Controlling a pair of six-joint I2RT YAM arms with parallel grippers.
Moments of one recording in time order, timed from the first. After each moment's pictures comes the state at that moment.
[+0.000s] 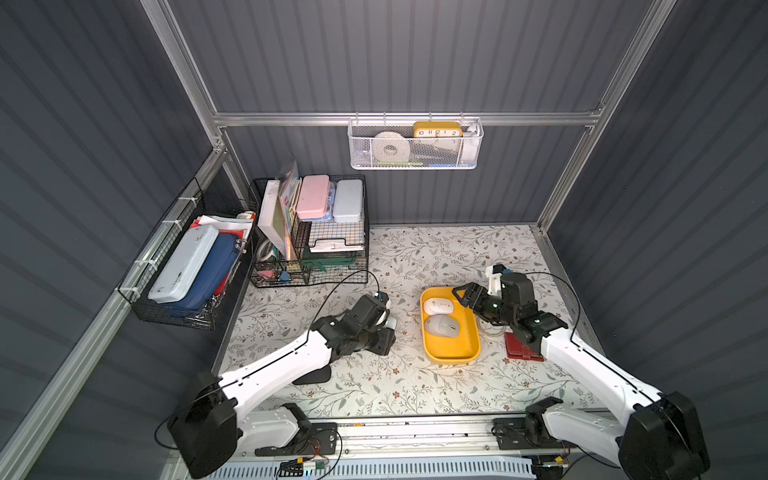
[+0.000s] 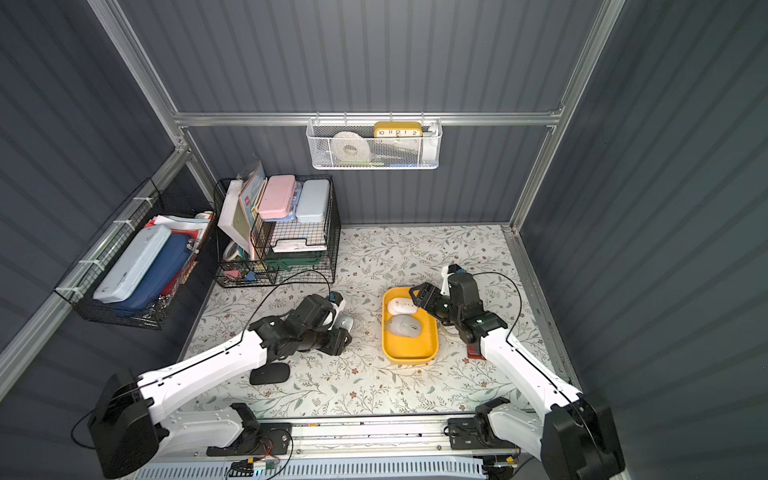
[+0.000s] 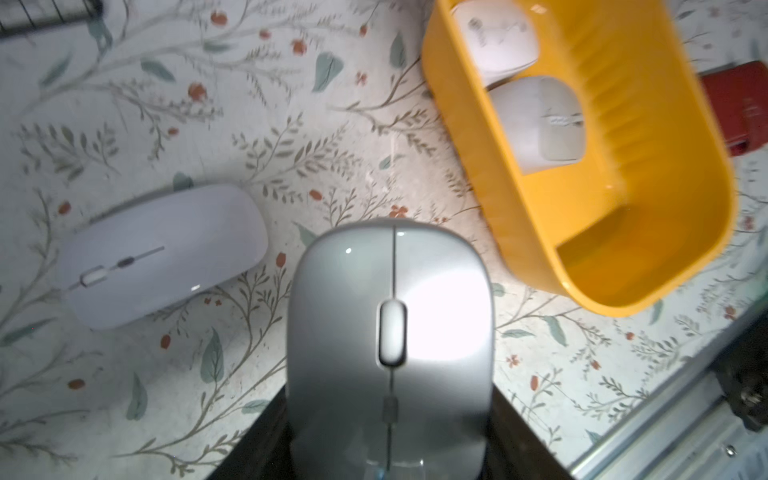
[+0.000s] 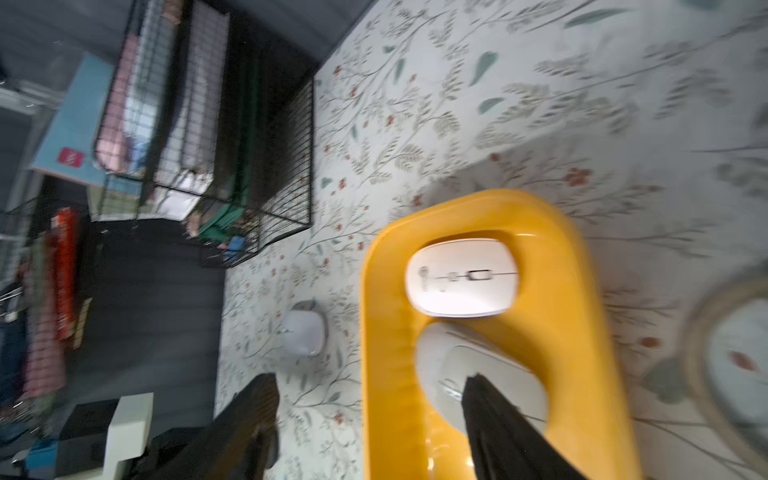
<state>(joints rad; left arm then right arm) -0.81 1.18 0.83 -0.53 0.05 -0.28 0.35 1.16 0.72 -0.12 -0.35 0.85</state>
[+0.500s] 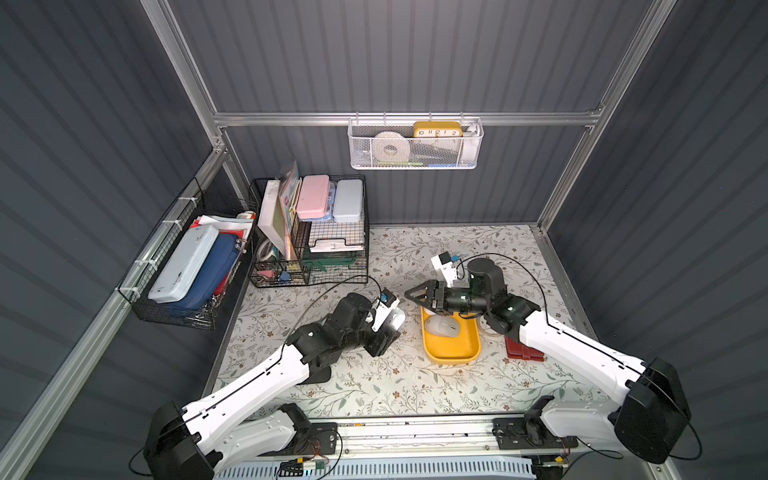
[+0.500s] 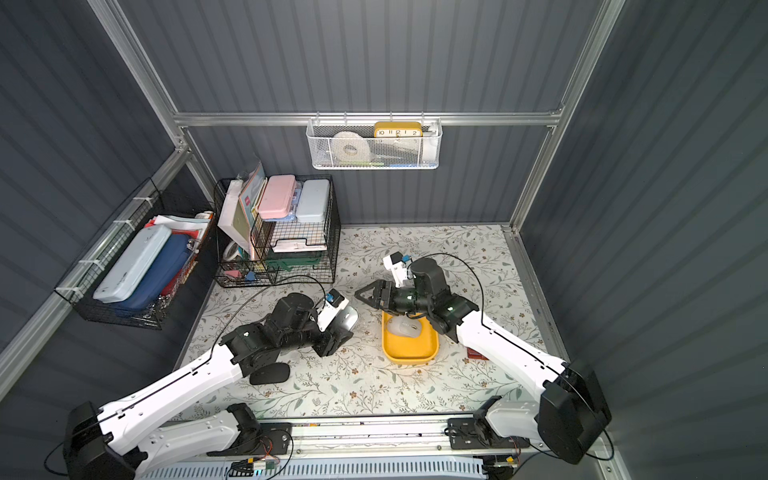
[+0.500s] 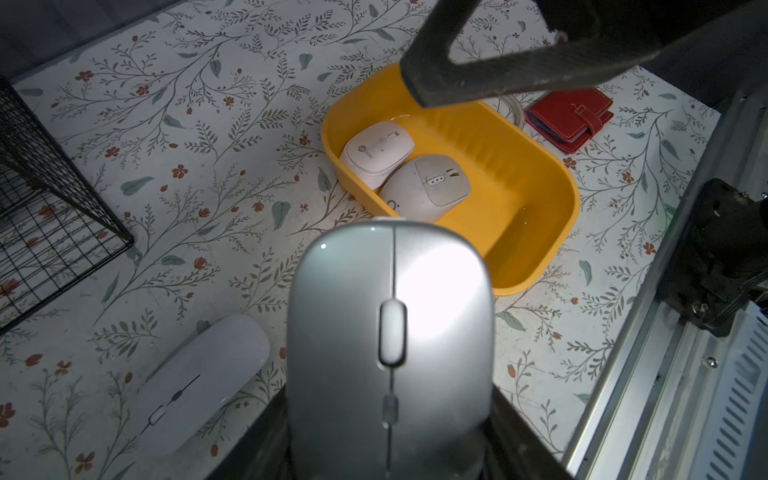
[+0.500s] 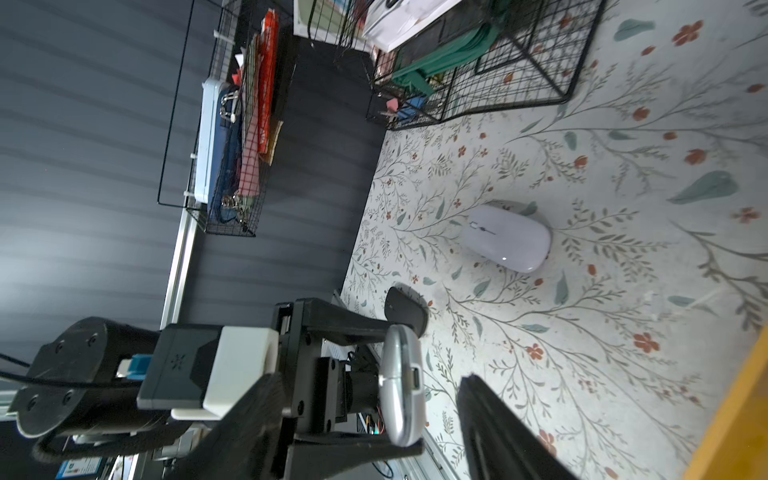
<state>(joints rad) -0.81 1.05 0.82 -0.47 0.13 0.03 0.64 1.29 0.93 -0.05 -0.61 0.90</state>
